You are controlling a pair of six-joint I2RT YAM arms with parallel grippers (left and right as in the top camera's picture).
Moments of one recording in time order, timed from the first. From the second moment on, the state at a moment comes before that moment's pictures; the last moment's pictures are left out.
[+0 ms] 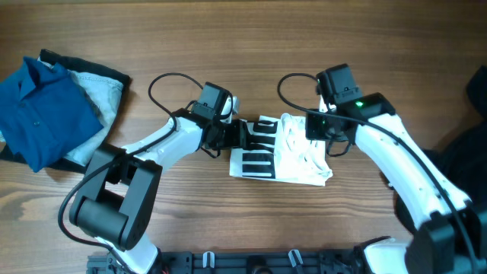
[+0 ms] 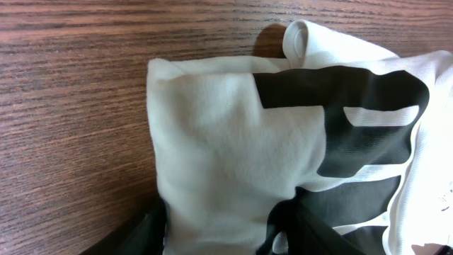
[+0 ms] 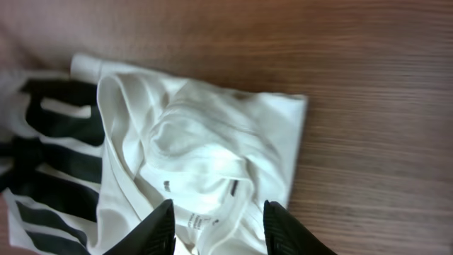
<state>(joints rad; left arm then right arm) -0.44 1.82 0.98 -0.36 0.41 -0.45 0.31 1.55 1.12 -0.87 -0.04 0.30</state>
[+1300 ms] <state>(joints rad) -0.44 1.82 0.98 -0.37 0.41 -0.45 0.14 1.70 1.12 -0.95 0.09 0.33</state>
